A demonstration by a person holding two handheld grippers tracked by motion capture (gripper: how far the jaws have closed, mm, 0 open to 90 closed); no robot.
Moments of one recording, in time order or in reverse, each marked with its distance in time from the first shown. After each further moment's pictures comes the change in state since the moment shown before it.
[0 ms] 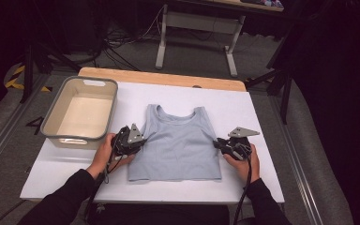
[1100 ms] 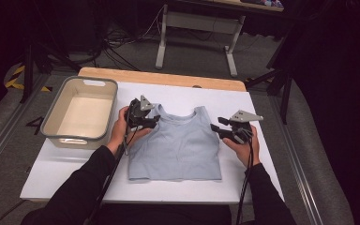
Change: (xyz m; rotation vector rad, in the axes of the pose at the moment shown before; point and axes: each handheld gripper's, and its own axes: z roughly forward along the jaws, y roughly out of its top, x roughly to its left) left arm 0.049 0.074 0.037 -0.068 0.070 -0.193; right arm -0.021 0.051 0.002 -0.154 0.007 -0.090
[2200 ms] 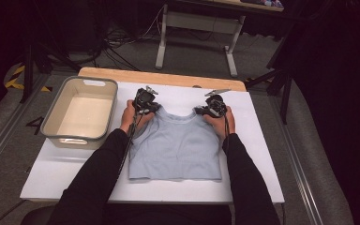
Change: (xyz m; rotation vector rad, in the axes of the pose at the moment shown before) left arm 0.043 0.009 0.075 0.105 -0.068 -0.115; right arm -0.035 0.035 0.119 0.234 0.054 0.121
